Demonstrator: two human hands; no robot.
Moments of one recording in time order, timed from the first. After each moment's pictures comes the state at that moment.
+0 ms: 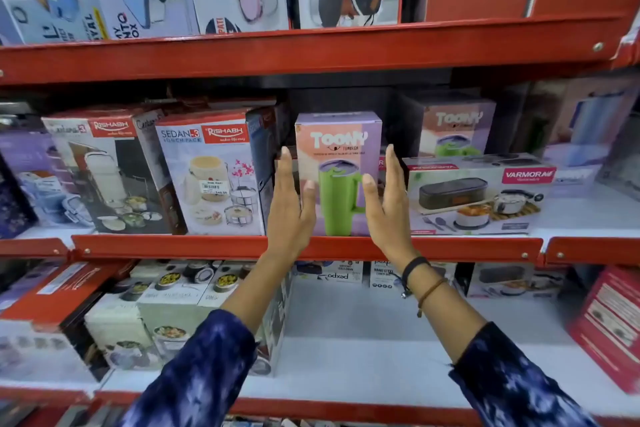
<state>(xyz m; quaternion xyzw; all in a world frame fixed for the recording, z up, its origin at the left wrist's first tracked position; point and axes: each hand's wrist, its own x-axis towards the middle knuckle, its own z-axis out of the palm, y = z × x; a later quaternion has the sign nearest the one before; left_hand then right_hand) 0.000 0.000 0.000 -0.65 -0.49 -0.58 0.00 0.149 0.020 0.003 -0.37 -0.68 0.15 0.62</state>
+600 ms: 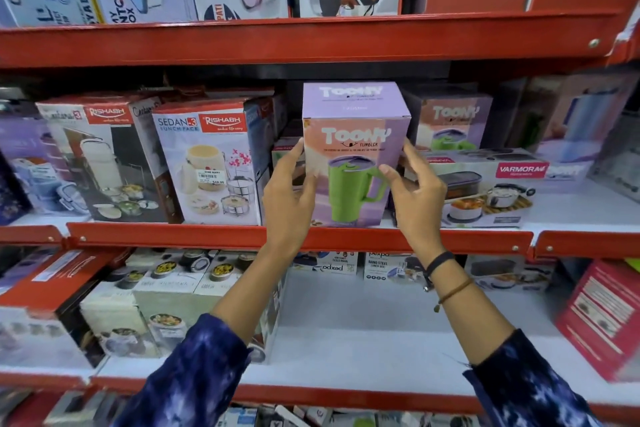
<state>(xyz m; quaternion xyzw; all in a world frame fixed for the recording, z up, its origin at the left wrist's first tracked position) 0.012 -0.028 0.020 -0.60 -0.46 -0.65 -0.04 0.184 0.007 0.020 -0.36 -0.63 0.12 0.68</state>
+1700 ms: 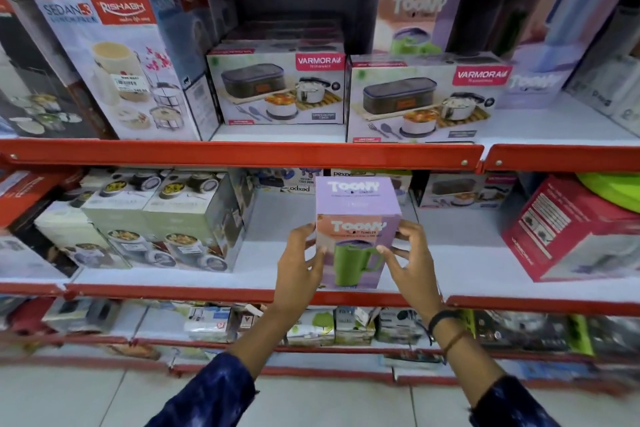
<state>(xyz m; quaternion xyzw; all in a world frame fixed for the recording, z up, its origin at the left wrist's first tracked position) 0.118 -0.103 -0.189 -0.61 -0.56 -0.52 -0.20 0.320 -0.068 -0.198 -0.47 -0.68 0.26 0.50</state>
